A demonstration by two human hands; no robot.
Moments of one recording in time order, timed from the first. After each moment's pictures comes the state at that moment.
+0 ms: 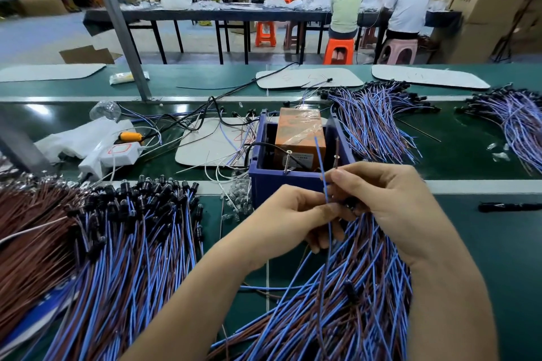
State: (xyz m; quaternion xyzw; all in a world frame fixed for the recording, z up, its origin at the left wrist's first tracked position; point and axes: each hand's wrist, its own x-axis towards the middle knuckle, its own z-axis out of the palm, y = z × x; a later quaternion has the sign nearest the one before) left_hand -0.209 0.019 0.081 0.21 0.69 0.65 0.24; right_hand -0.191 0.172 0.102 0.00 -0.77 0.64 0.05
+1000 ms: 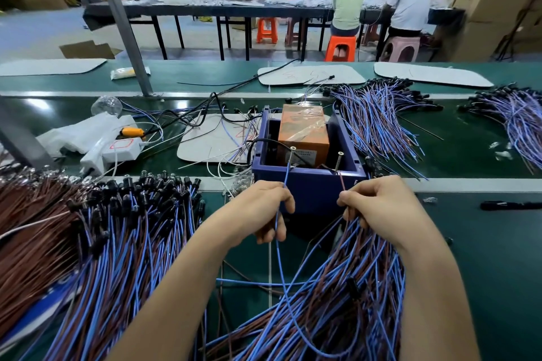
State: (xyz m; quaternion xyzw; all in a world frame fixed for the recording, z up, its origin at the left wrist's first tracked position) left_hand -0.241 -0.006 0.064 0.04 0.80 0.55 0.24; right_hand -0.212 0.183 0.071 -0.12 -0.87 0.48 0.01
